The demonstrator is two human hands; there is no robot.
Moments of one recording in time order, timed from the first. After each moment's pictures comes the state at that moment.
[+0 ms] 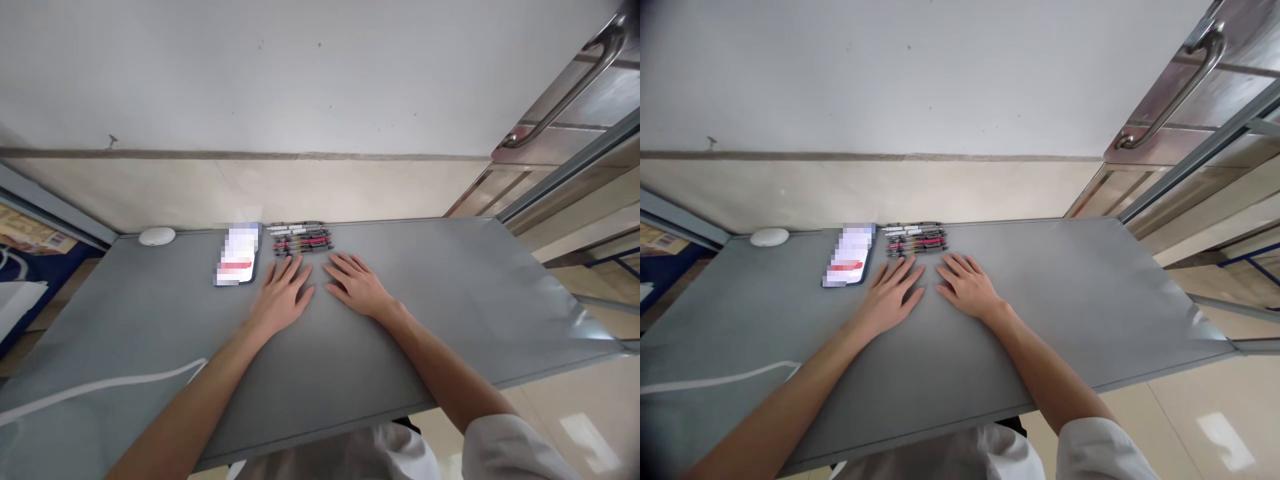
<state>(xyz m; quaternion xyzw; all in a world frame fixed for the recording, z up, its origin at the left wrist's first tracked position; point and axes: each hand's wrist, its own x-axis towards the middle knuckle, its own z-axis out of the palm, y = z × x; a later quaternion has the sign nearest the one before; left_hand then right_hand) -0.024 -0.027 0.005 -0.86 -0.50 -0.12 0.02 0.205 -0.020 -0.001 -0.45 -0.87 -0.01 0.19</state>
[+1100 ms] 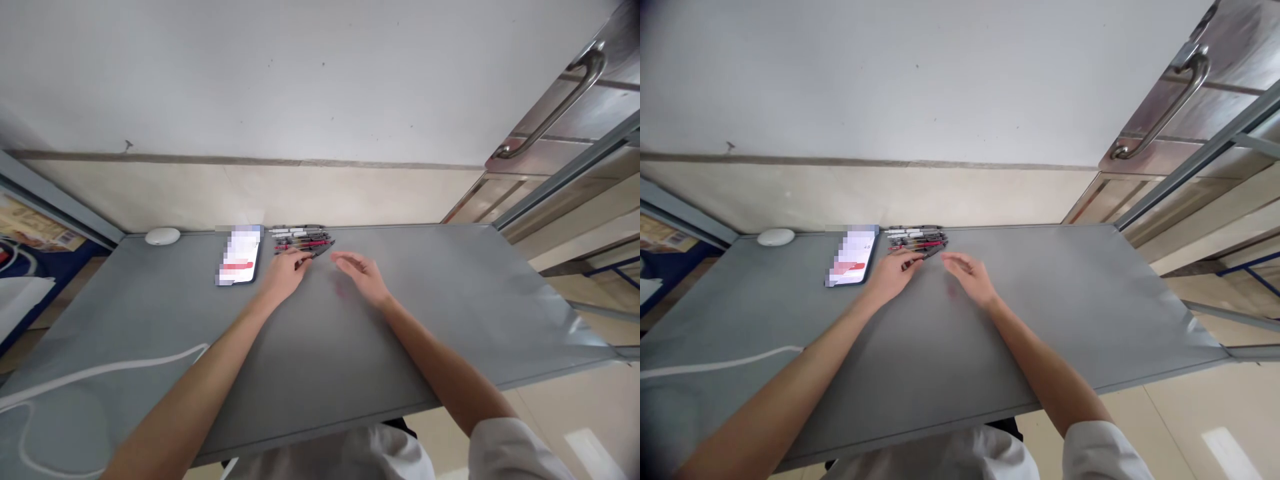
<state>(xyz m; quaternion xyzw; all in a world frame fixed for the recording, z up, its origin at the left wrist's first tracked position) -0.009 0.019 0.031 -0.77 -0.54 -0.27 -0.20 0.201 -0.007 0.021 -0.45 -0.57 0.49 0.48</state>
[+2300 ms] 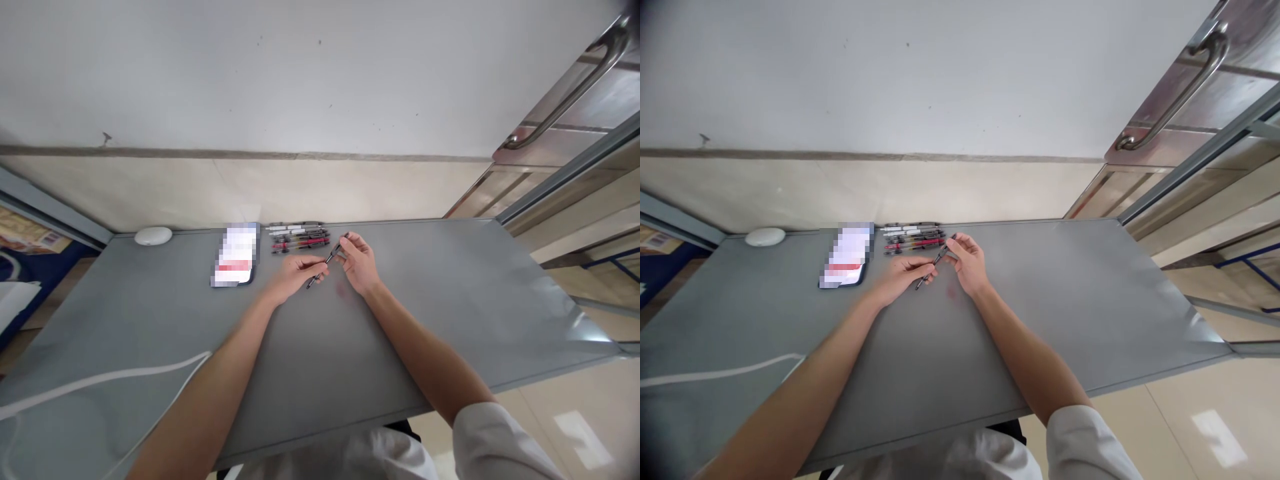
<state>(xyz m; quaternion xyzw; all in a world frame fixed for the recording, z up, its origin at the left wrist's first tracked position) 0.005 0.018 0.029 -0.62 -0.43 -0.32 -0.57 0.177 0.025 0.020 -0.32 -0.27 0.64 0.64</state>
